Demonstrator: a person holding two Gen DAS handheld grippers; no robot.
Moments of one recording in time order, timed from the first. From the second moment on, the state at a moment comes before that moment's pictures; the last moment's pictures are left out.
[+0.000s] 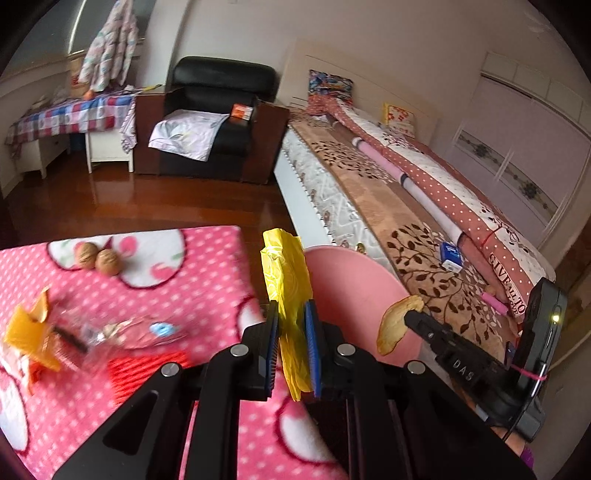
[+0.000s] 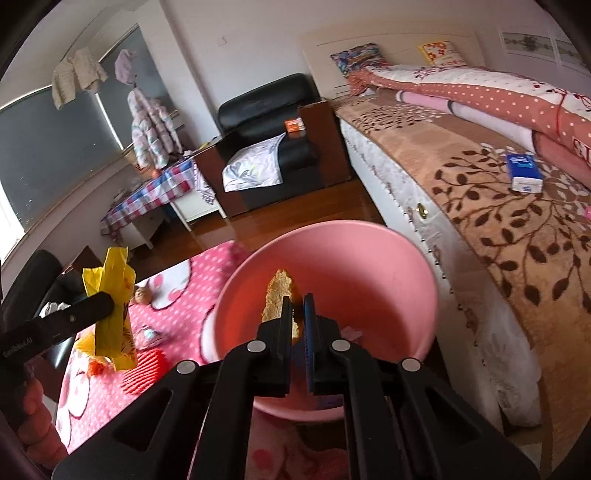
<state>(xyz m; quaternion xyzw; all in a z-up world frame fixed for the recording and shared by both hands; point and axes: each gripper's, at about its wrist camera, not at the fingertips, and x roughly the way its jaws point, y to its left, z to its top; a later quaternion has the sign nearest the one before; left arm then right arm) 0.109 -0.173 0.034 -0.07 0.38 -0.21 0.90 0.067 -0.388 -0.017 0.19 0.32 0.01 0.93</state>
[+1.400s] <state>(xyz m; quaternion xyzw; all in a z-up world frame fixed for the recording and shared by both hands) 0.144 -0.232 -0.002 -0.05 0.40 -0.21 0.89 0.079 -0.410 -0.046 0.21 0.35 -0.01 0.91</state>
